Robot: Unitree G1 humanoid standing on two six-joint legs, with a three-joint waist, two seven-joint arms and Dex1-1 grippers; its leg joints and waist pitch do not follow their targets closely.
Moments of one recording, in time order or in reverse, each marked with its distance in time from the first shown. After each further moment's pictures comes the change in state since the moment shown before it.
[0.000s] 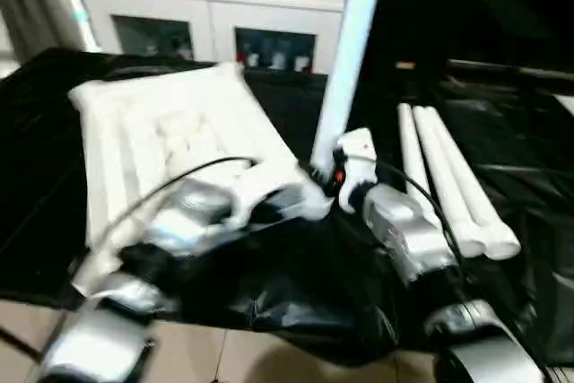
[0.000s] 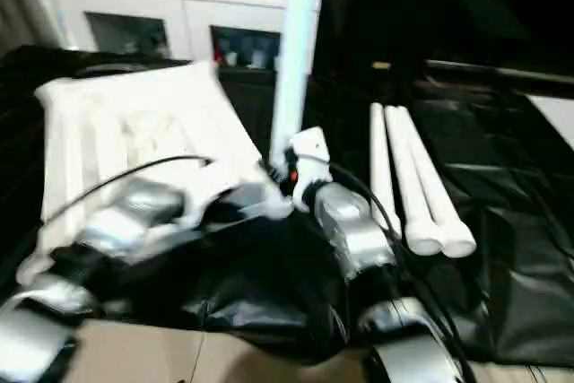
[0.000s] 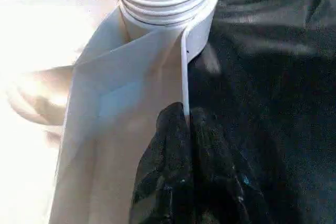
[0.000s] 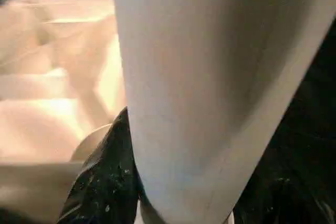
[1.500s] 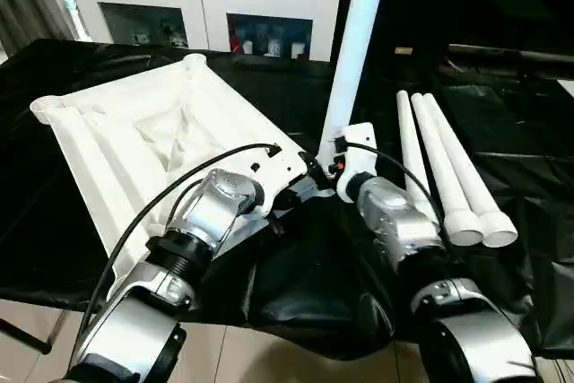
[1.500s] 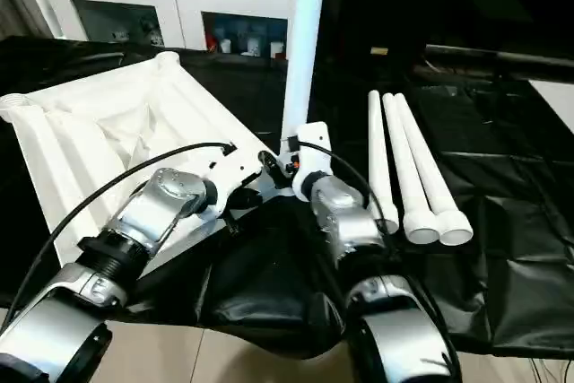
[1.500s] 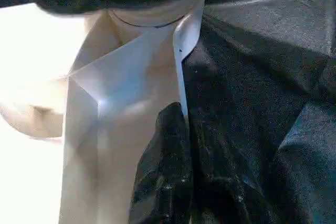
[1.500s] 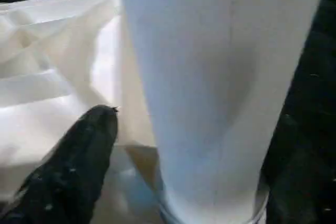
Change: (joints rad) left arm 0.002 -0.009 0.004 -0.091 0.021 0.041 0.022; right arm -0.024 0.009 -0.073 0.063 0.001 -0.042 0.164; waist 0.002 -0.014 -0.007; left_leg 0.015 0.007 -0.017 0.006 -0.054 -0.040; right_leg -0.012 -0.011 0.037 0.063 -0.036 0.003
